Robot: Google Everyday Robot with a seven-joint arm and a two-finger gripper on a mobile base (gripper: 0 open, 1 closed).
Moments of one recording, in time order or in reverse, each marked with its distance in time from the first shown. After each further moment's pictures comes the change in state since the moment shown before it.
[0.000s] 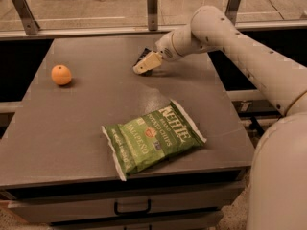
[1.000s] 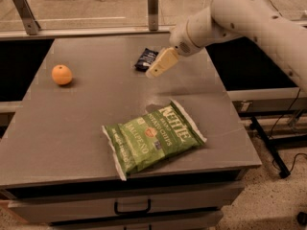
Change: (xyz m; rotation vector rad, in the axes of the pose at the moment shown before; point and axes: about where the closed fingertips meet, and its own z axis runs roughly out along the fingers) arm -0.012 0.037 -0.093 0.024 0.081 -0.186
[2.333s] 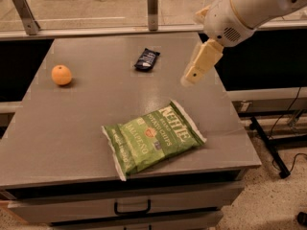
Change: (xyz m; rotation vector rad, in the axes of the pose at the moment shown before) arm -0.006 0.063 -0.145 -0.065 0.148 -0.178
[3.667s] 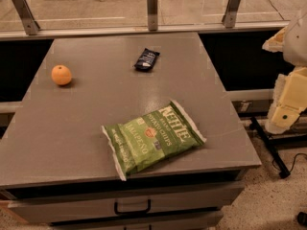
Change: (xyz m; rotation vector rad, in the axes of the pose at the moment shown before) arm 0.102 0.094 -0.123 -0.093 0.440 0.084
